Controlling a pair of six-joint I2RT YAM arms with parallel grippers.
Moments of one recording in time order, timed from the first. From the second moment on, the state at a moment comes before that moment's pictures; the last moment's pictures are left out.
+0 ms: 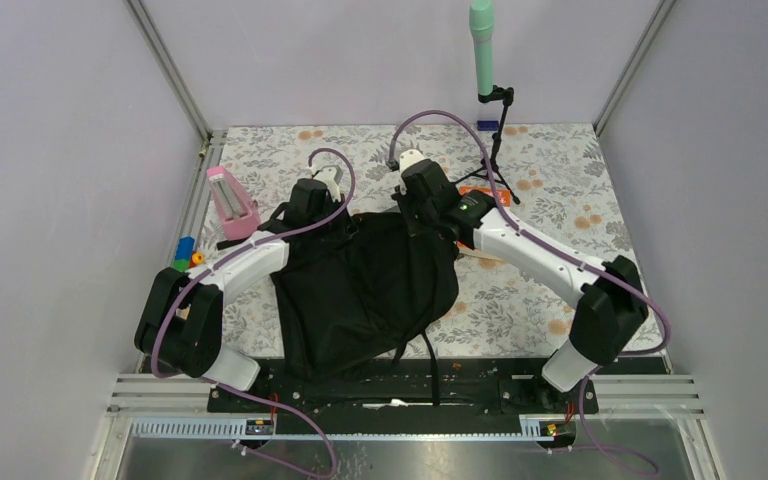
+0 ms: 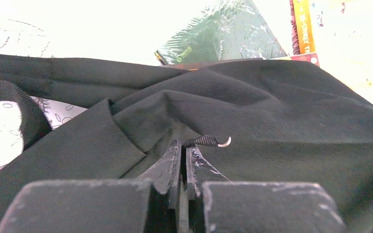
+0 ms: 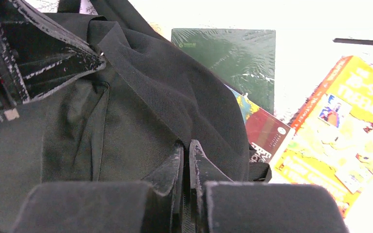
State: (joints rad) left arm -0.42 1.48 0.90 -0.06 0.15 -0.42; right arm 0.77 1.64 1.40 -0.50 0.18 0.16
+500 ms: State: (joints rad) left arm -0.42 1.40 0.89 -0.14 0.08 -0.44; right arm 0.77 1.53 1.36 -0.54 0.22 0.18
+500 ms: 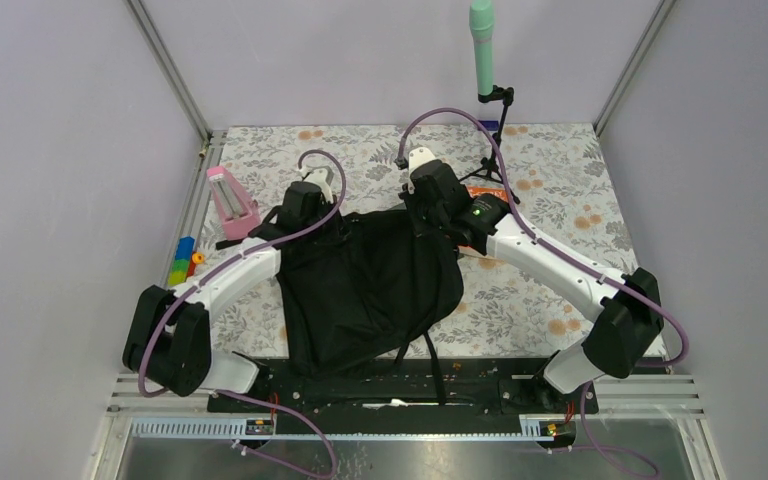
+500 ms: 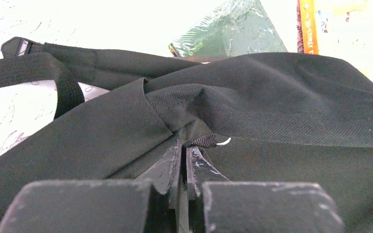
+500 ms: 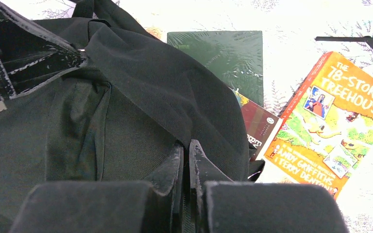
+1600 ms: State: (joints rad) left arm -0.67 1.13 0.83 -0.11 0.17 -0.63; right arm 0.77 1.14 0.94 -0.58 0.23 0.35
